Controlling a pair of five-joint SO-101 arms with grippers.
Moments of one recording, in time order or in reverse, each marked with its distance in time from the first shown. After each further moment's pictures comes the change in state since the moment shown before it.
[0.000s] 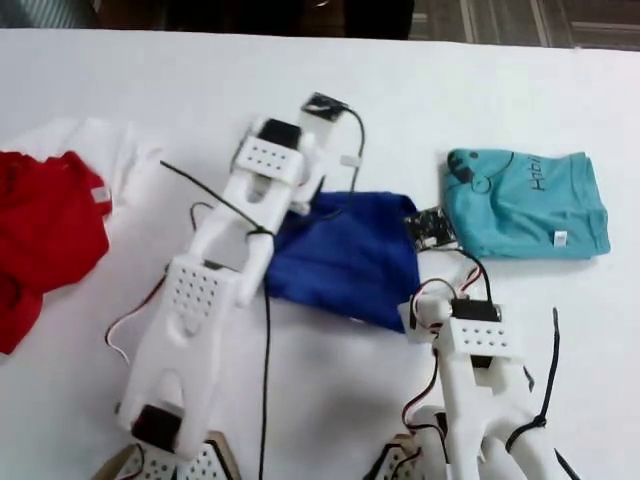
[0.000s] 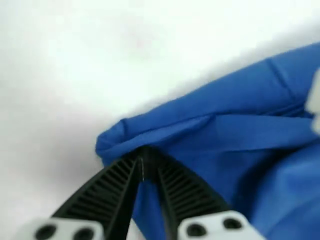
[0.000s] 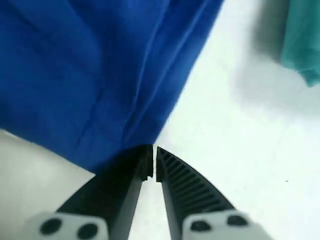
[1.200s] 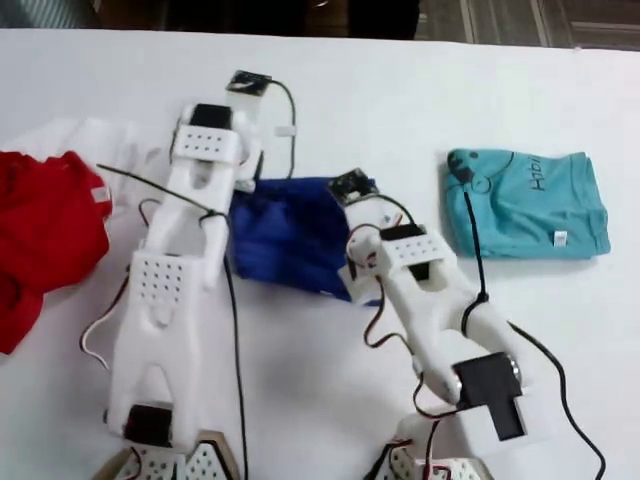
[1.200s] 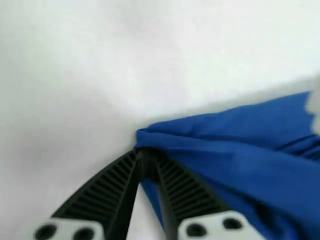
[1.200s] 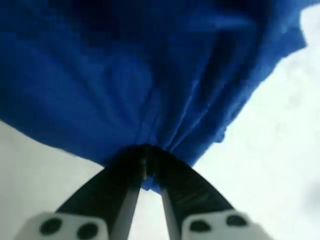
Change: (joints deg) left arm -12.2 0.9 -4.0 0.0 0.1; right arm -15.8 37.2 -30.5 5.3 -6.3
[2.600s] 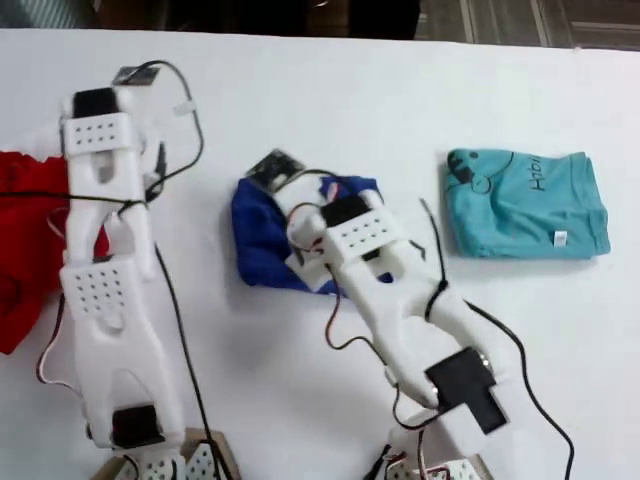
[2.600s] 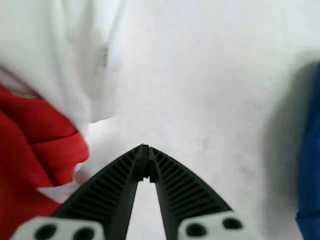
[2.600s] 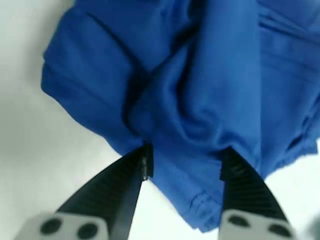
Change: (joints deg) left arm -18.4 -8.7 2.3 13.5 -7.0; right arm -15.1 3.2 -20.3 12.2 4.6
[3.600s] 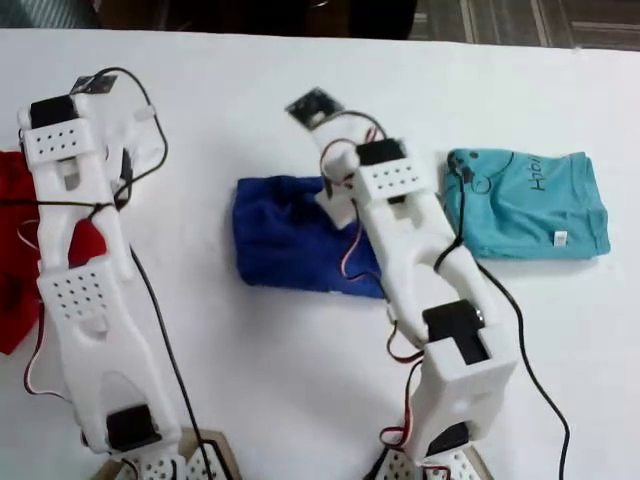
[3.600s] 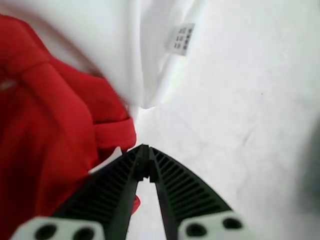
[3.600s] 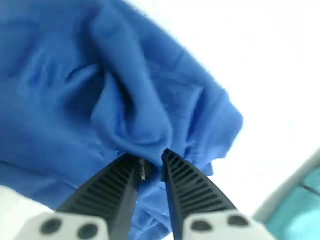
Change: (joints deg) left arm -5.8 -0.1 0.4 0.0 -0.8; right arm 12.6 14.0 -25.0 3.3 4.7
